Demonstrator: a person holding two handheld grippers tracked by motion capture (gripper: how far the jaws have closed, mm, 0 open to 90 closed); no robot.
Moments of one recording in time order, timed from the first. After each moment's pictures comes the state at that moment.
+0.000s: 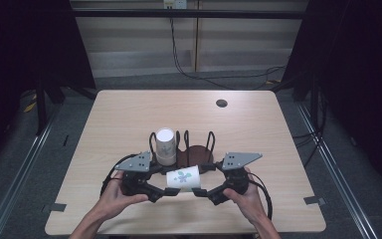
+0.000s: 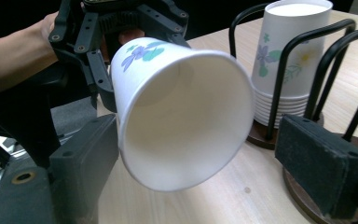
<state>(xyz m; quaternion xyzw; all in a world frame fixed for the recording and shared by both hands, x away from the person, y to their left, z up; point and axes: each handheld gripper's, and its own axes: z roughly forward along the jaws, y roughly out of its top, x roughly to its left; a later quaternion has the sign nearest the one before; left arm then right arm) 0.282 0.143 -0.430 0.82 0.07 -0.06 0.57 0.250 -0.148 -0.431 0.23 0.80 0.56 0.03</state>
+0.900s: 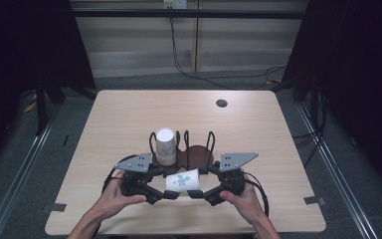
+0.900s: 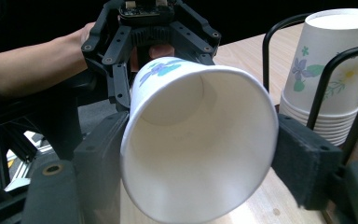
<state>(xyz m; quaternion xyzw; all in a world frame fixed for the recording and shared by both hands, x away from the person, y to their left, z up) 0.286 0.145 -0.435 0.81 0.05 -0.09 0.57 0.250 -0.140 -0.428 0.19 0.79 0.58 0.00</state>
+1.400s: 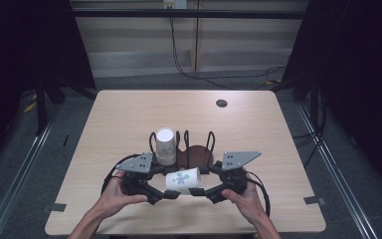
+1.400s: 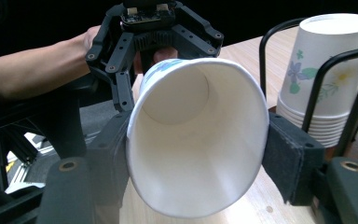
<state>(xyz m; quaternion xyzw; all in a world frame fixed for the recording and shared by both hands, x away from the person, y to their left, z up) 0.287 0.142 -0.434 0.82 0.05 -0.07 0.56 0.250 -0.146 -0.425 0.19 0.79 0.58 0.00</state>
